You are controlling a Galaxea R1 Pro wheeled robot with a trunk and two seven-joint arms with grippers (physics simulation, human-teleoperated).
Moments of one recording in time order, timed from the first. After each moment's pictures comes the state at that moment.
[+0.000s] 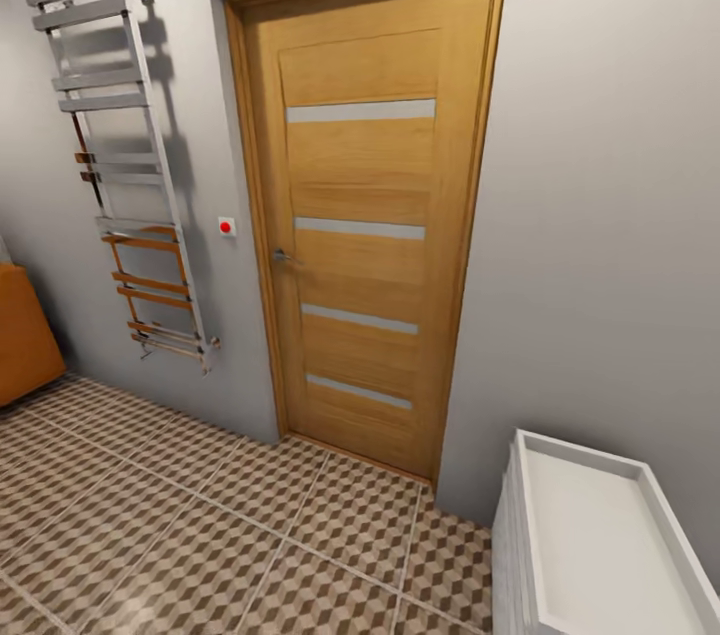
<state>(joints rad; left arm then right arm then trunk) -0.18 -0.10 -0.39 -0.01 0.66 -0.11 0.07 -0.20 0.01 0.16 0.03 0.09 -0.10 -0.11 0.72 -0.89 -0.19</state>
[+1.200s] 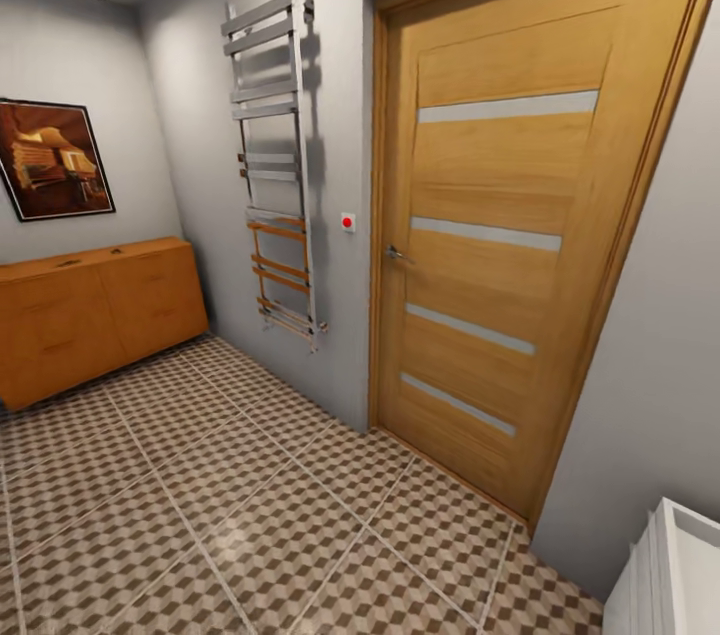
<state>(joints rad) -0.18 -0.10 -0.39 -0.01 0.66 -0.11 0.07 -0.20 0.01 0.16 0.03 0.09 -0.10 -0.11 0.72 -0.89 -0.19</state>
